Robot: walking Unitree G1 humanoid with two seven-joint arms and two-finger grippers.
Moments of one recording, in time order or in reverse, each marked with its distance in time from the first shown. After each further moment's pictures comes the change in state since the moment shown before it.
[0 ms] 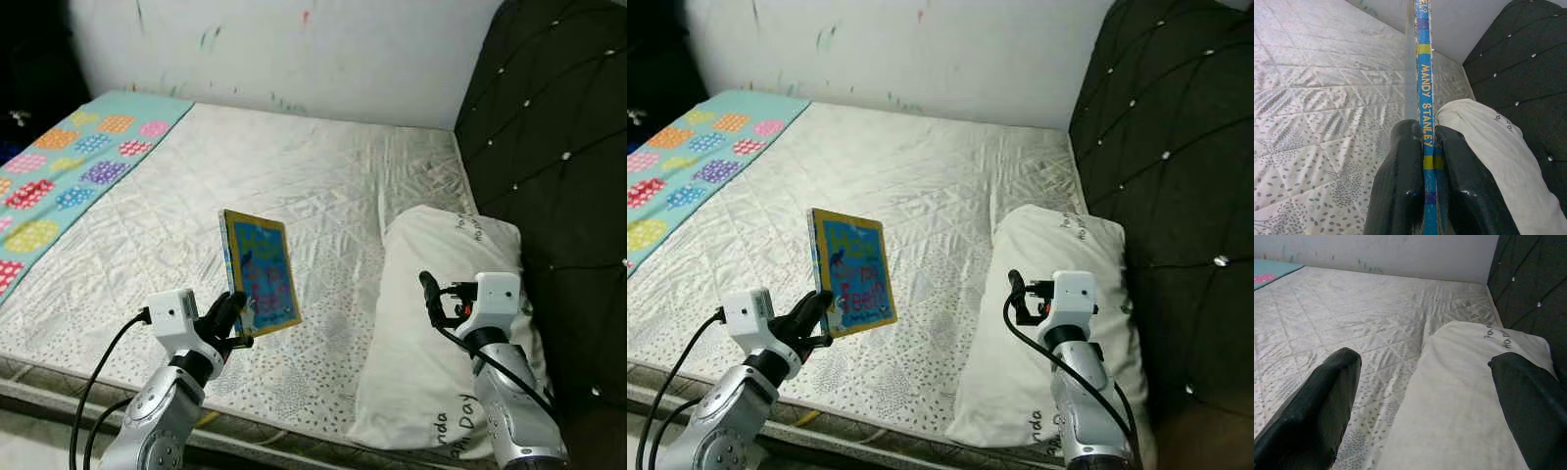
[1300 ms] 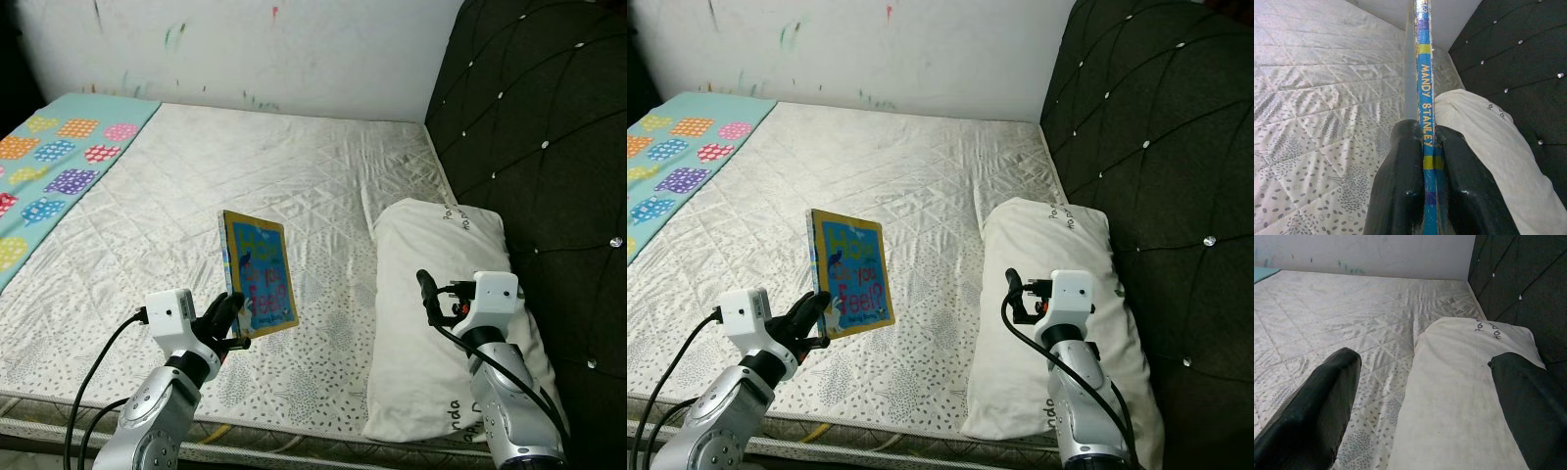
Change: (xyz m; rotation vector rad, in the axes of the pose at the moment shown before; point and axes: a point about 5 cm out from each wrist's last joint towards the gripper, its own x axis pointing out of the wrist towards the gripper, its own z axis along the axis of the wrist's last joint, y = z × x) left arm -0.002 0.002 0.000 0.010 0.010 0.002; right arm 0.001 0.003 0.001 0.016 -0.005 0.006
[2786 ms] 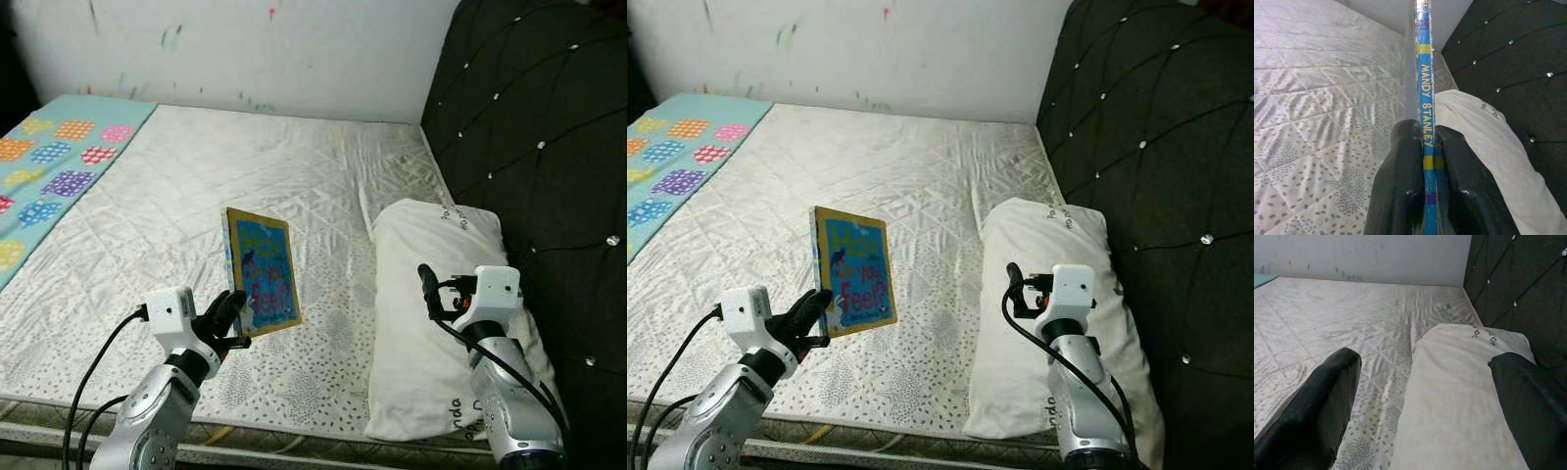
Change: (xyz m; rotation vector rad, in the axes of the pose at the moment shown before) left arm 0.000 0.001 0.002 0.002 0.000 -0.023; right arm 0.004 0.001 0.006 0.004 -0.019 -0.006
